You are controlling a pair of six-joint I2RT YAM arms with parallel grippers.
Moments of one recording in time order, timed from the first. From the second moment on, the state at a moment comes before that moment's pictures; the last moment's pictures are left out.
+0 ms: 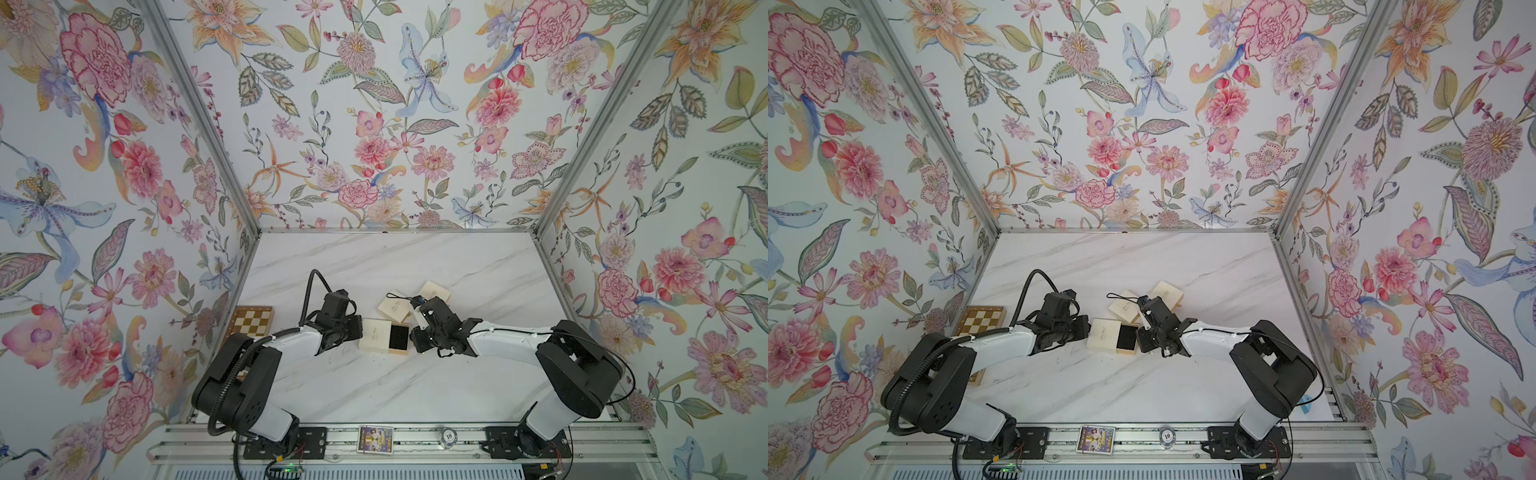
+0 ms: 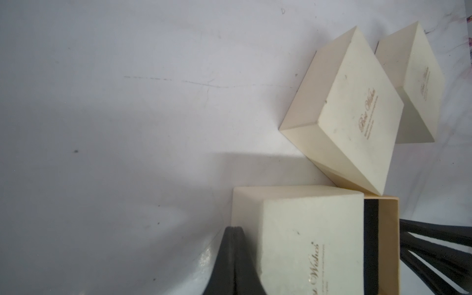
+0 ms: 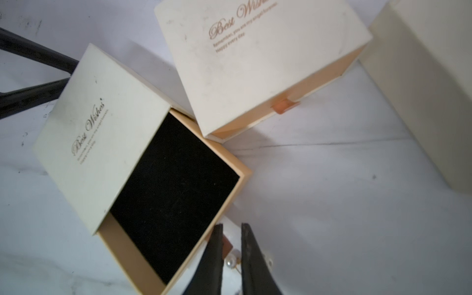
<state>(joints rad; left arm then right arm) -0.43 1.52 0.62 -0.01 0.18 -0.54 0.79 1.65 0.81 -0.09 -0.07 0.34</state>
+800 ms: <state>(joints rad) -0.43 1.47 0.57 0.02 0.19 -0.58 0.83 1.71 0.87 -0.09 -0.10 0.34</state>
